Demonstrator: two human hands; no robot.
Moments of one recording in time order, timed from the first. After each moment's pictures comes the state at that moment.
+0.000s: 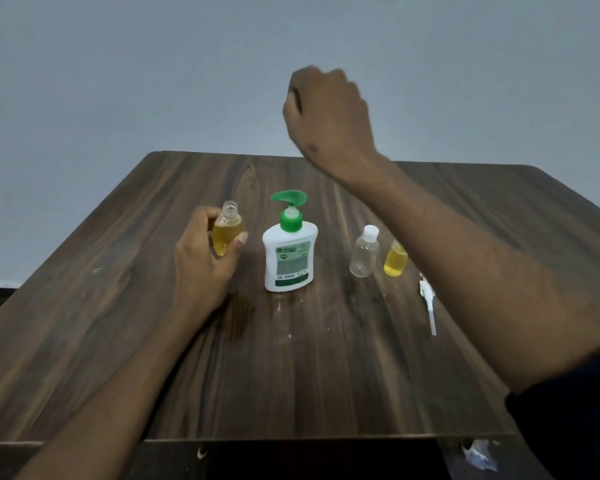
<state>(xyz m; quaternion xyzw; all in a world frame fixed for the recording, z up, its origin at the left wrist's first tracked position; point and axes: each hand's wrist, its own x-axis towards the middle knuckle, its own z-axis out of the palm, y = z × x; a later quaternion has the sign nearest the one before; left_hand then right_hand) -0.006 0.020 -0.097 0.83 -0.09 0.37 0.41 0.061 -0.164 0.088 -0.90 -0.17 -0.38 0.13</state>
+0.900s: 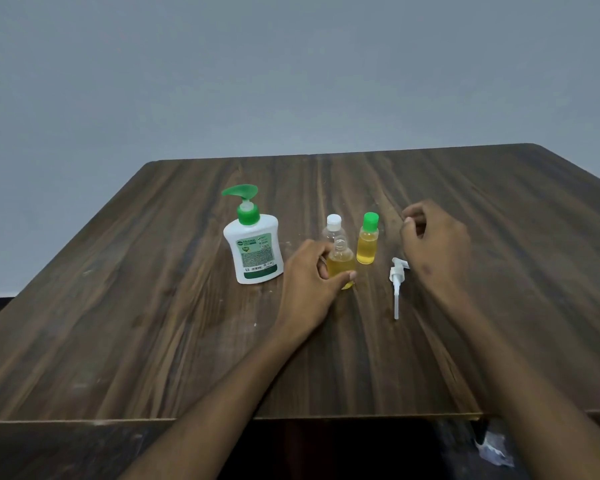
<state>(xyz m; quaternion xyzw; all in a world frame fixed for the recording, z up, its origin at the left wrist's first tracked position) -0.031 -0.169 -0.115 0.84 -0.12 0.20 0.49 -0.001 -0.374 -0.075 -0.88 0.03 -0.34 0.33</state>
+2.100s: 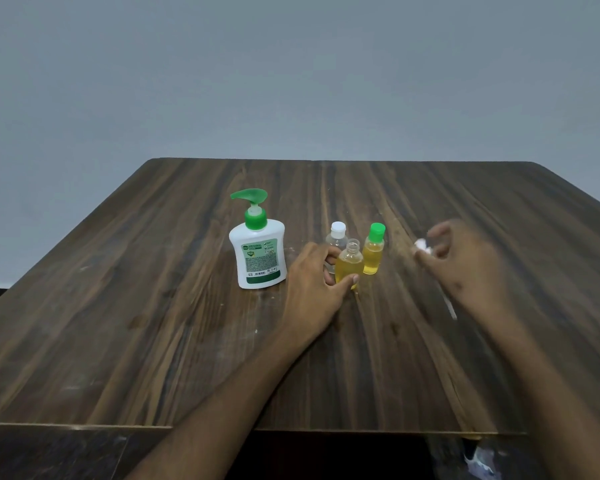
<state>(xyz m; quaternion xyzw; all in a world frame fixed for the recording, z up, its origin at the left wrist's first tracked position) -0.022 -0.171 -0.118 0.84 -0.11 0.24 0.47 -0.031 -0.392 -0.051 -0.93 0.07 -0.19 0.30</state>
